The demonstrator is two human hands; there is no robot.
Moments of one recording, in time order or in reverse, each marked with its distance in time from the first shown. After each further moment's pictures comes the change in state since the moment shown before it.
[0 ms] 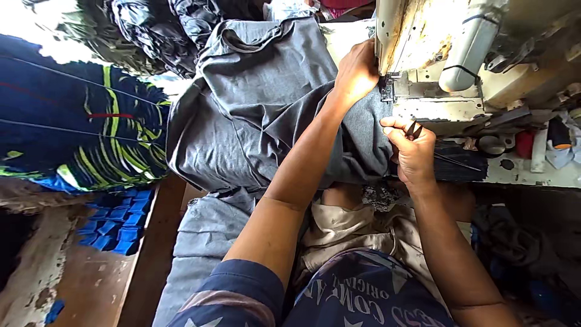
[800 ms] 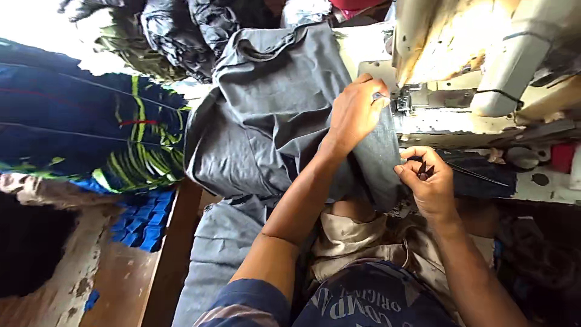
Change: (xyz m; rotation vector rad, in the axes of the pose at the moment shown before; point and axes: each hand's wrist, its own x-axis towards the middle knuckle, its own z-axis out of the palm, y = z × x) left_hand -0.055 0.004 -0.017 0.035 -0.032 -0.095; right_hand -0.022 0.010 -0.015 -0.098 -0.133 -0.013
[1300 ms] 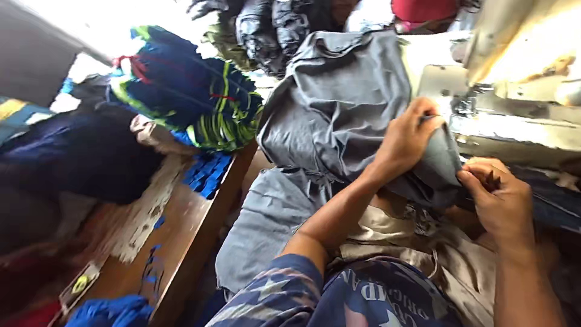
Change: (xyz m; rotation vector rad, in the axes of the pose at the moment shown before) left_hand -0.095 0.039 -0.021 -0.440 0.288 0.029; right_hand -0.017 -0.015 -0.022 -0.388 -0.097 -0.166
